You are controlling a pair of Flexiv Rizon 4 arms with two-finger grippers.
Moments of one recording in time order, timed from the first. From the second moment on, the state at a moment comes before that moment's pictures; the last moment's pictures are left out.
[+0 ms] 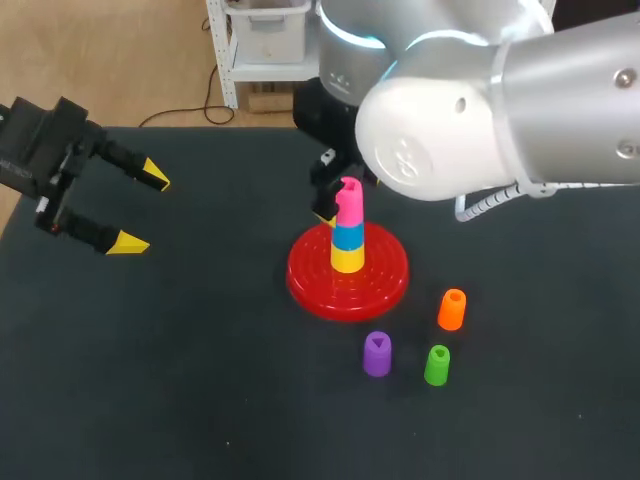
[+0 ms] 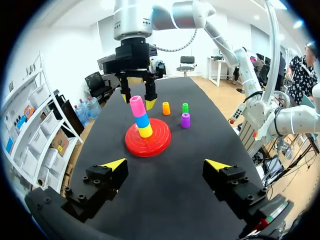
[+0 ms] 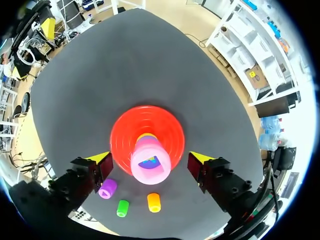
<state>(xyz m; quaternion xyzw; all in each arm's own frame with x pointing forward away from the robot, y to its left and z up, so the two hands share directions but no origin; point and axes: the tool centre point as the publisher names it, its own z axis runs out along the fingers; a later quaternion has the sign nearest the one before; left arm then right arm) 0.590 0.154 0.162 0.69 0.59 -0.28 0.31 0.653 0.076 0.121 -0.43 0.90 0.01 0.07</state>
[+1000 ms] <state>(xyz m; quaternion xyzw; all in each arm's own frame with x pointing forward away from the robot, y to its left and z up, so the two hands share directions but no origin) 0.590 0.154 0.162 0.69 0.59 -0.28 0.31 0.565 0.049 0.175 -0.46 0.88 0.00 0.09</state>
